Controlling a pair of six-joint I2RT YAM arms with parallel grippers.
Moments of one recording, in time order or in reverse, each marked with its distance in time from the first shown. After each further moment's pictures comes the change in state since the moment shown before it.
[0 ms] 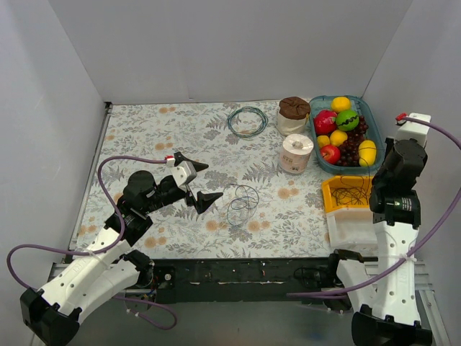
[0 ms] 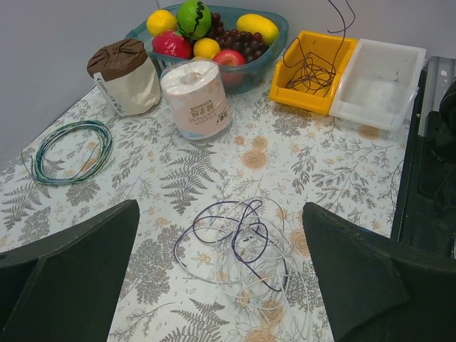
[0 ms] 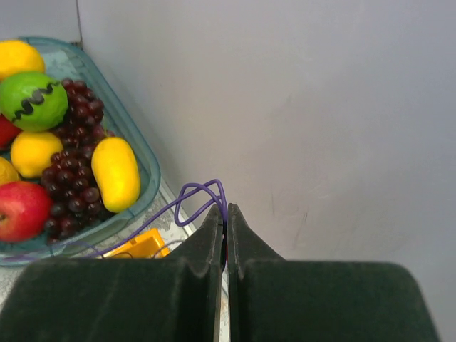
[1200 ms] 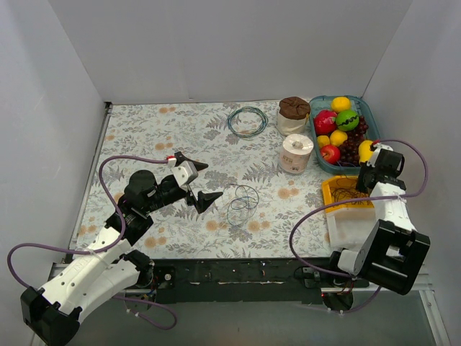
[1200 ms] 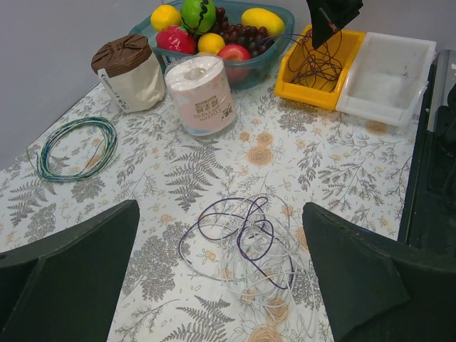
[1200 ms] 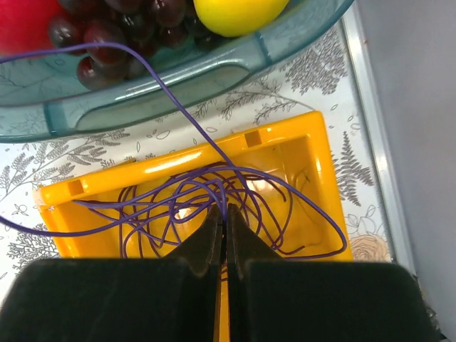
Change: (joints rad) left arm 0.000 0.009 0.000 -0.009 -0.011 0.021; right arm -0.241 0.444 -0.303 0.075 -0.558 0.162
